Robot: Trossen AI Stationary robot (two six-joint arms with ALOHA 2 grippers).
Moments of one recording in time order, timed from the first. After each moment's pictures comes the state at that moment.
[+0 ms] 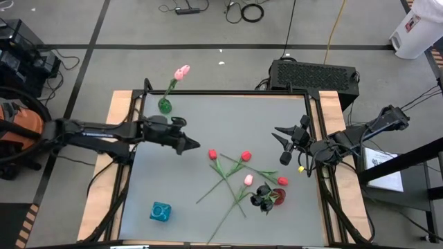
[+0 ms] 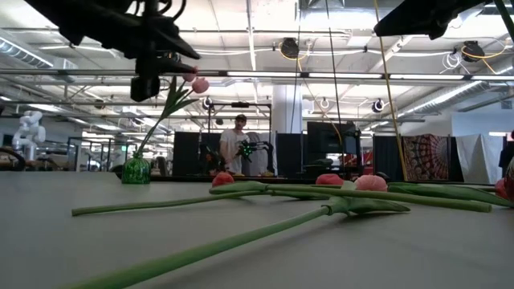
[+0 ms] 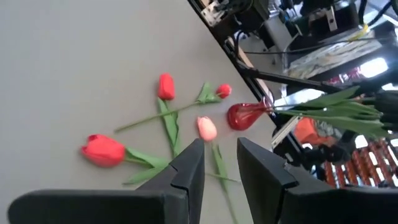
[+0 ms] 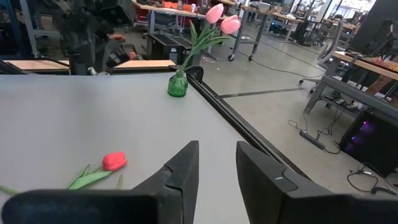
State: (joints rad) left arm 0.12 1.00 0.56 0.06 0.20 -0.86; right arm 0.43 0.79 0.66 -0.27 0.96 0.20
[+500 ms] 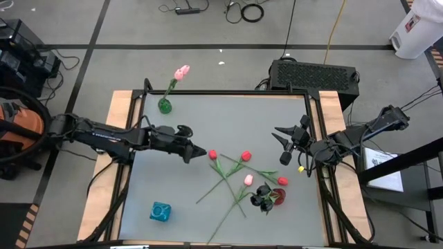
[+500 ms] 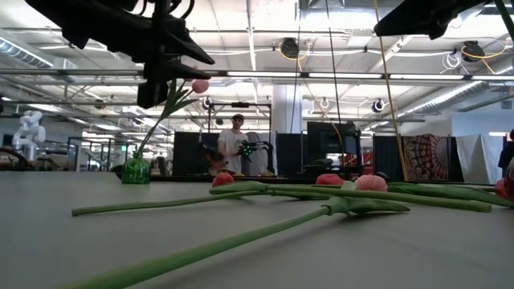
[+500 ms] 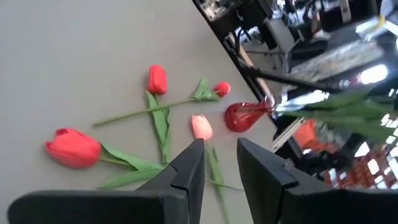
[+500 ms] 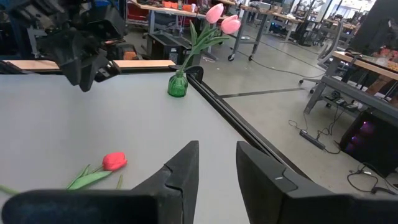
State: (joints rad) left arm -0.02 1.15 0.56 0.22 0.07 -0.92; right arm 0.43 0.79 0.66 -0.27 0.96 0.20
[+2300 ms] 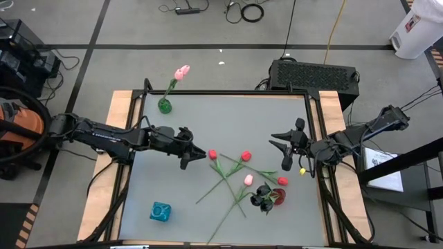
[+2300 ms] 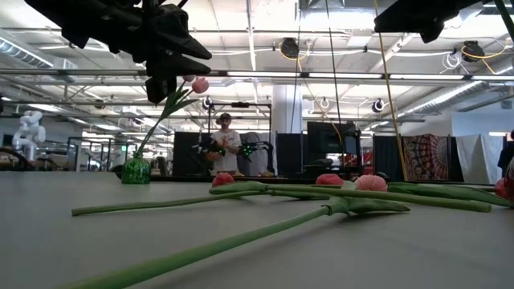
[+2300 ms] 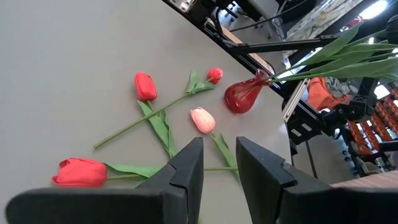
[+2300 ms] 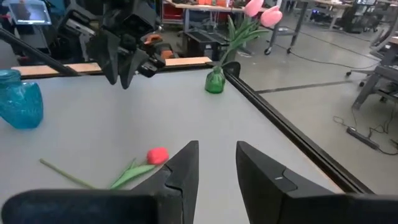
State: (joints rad) left arm -0.03 1.15 0.56 0.23 0.11 -0.64; right arm 0.43 0.79 0.66 -0.25 0.80 0.24
